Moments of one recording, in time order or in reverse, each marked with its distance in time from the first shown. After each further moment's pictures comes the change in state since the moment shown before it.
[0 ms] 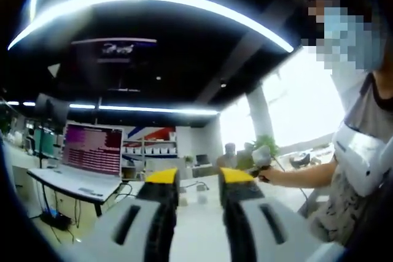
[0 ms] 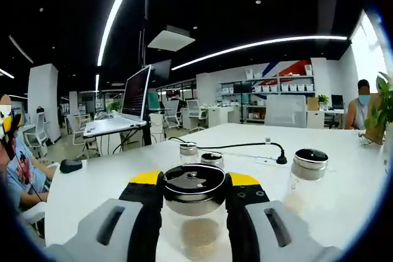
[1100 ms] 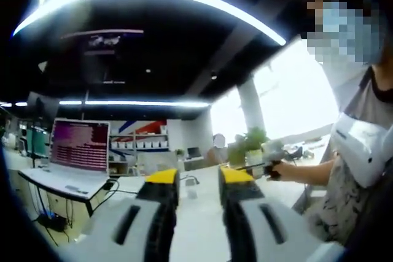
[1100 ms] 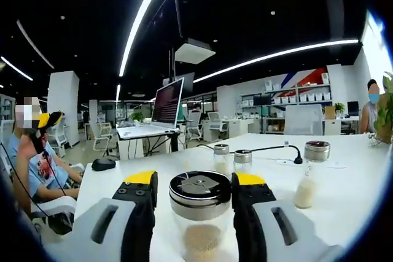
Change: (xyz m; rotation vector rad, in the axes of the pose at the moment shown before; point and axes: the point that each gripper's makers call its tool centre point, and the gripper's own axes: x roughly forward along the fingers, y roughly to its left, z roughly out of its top) left arm 0.018 -0.023 -0.015 0.008 0.056 -0.066; right arm -0.047 0.041 -0.004 -0.011 -0.107 0.132
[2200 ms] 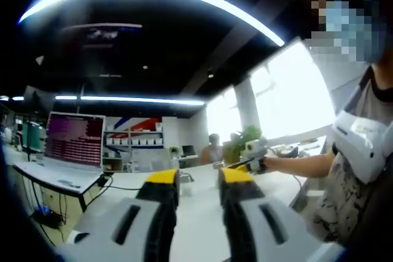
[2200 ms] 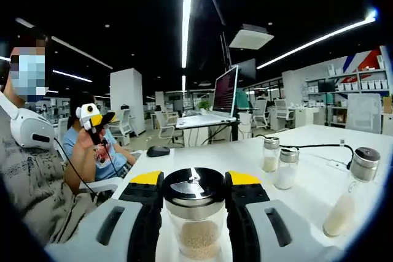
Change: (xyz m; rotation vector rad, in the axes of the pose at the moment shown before) left arm 0.004 -0.001 -0.013 -0.029 0.012 -0.032; right arm -0.001 0.009 -0.010 0.046 0.085 0.607
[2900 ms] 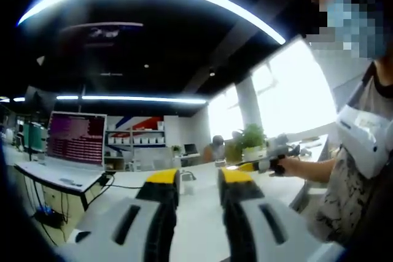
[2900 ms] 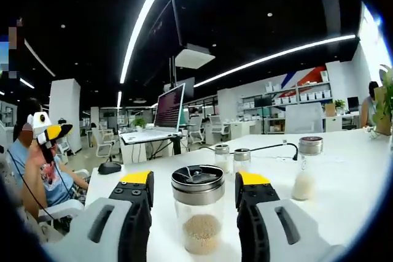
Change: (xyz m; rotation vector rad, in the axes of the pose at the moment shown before) left arm -0.002 -0.002 -0.003 0.009 0.009 0.014; right arm -0.019 0.002 0.001 -0.009 -0.114 -0.622
